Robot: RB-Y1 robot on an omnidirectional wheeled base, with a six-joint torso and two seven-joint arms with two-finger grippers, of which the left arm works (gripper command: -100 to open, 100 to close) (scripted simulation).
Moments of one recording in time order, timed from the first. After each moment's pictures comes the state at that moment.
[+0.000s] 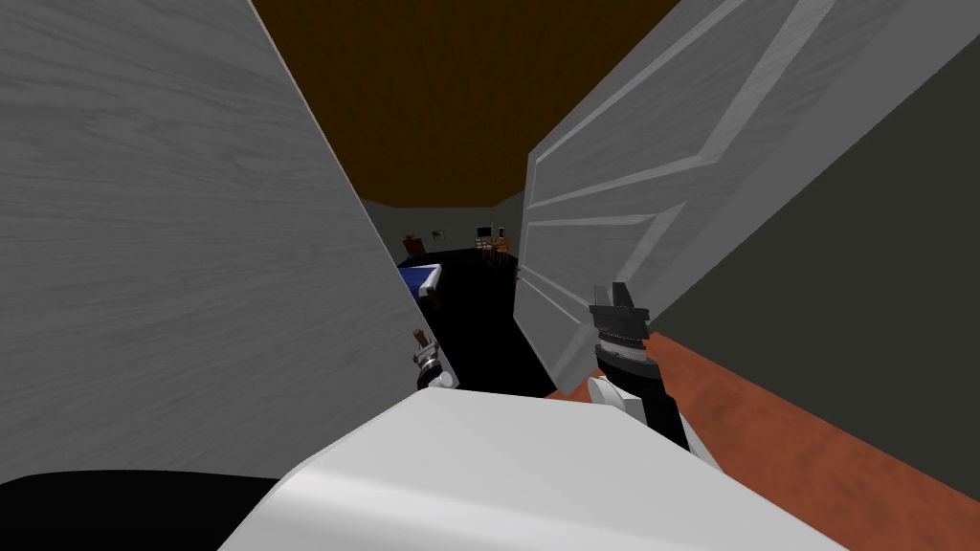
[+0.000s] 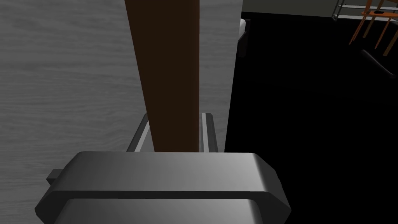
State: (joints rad) arm 0.01 0.03 0.19 -0.85 0.79 -0.87 1.04
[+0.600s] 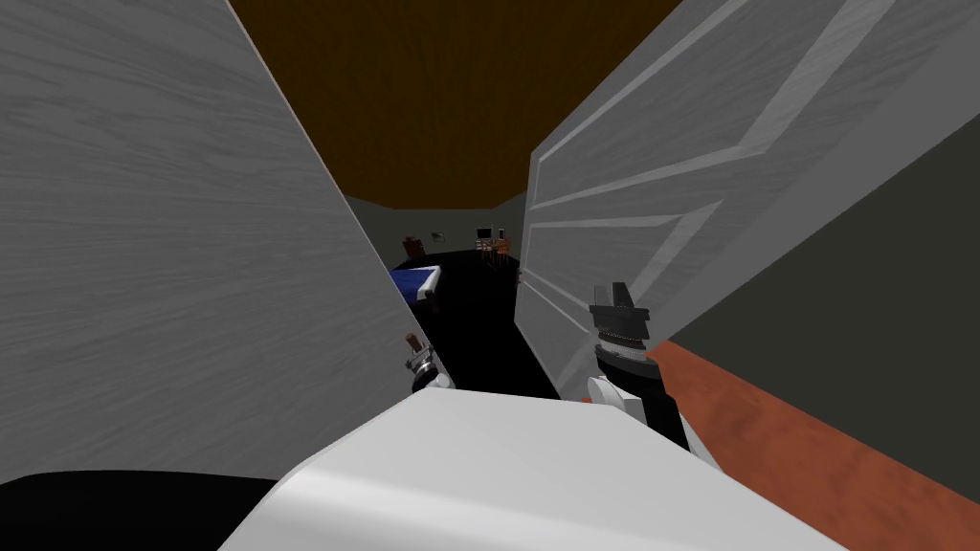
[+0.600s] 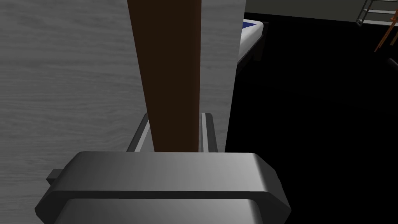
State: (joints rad) arm 0.02 0.02 0.27 -0.84 0.79 -0.88 1.04
